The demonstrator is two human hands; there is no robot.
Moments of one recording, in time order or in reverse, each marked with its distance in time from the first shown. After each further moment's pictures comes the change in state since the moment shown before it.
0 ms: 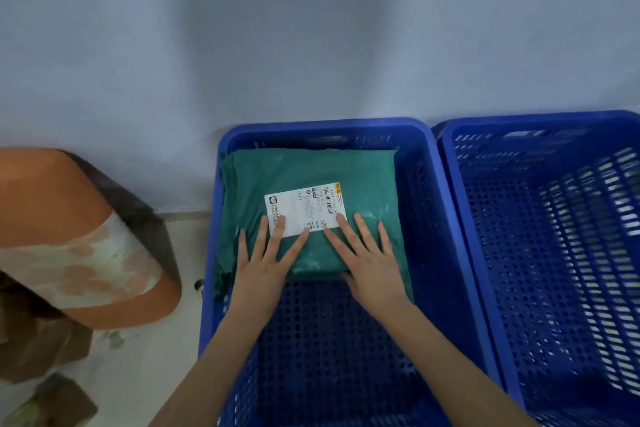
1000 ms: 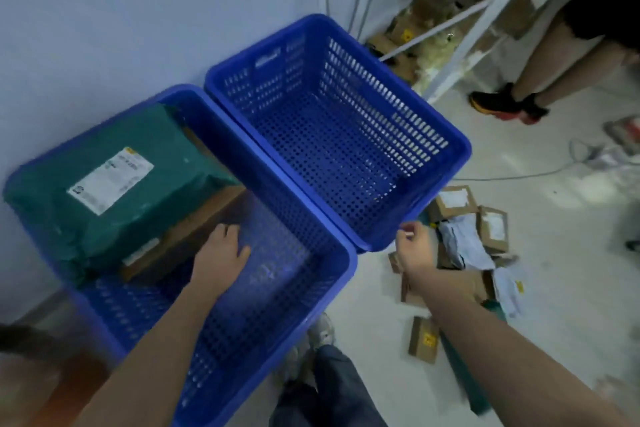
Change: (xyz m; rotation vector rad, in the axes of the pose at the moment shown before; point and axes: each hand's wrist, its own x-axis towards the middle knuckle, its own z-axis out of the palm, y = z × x) left_hand -0.068 0.136 -0.078 -0.325 -0.368 0.345; right_hand -0.365 0.023 -0.044 0.818 0.454 1.566
